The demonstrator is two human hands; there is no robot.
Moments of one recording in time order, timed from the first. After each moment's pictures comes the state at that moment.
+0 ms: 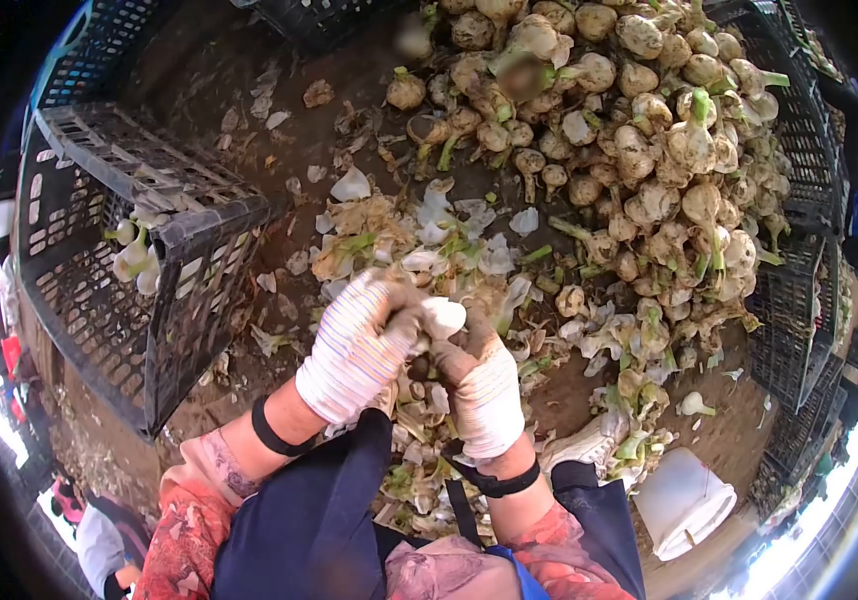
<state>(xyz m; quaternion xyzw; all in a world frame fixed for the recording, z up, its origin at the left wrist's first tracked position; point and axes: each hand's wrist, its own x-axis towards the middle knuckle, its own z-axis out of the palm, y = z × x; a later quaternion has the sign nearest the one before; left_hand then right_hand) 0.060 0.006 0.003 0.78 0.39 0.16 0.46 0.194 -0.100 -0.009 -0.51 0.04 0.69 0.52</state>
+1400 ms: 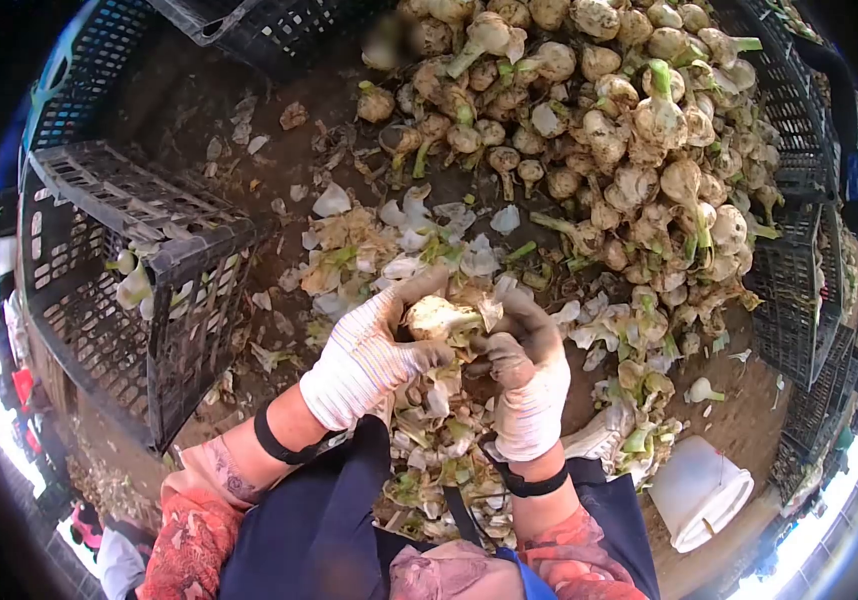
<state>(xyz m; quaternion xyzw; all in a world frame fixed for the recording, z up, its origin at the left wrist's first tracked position) 0.086 -0.009 0.003 0.36 0.41 0.13 0.83 0.228 -0.114 0.010 -0.62 -0.01 0.47 0.63</state>
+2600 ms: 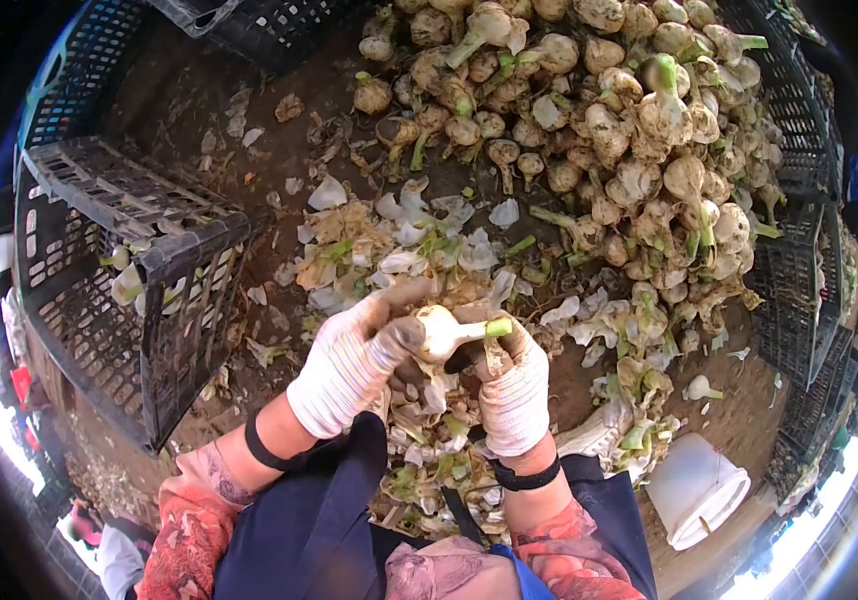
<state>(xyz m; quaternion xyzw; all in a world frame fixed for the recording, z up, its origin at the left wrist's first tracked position) 0.079 -0.002 0.030 0.39 0.47 0.07 0.79 0.227 -0.117 0.000 -0.54 -0.05 0.61 0.58</state>
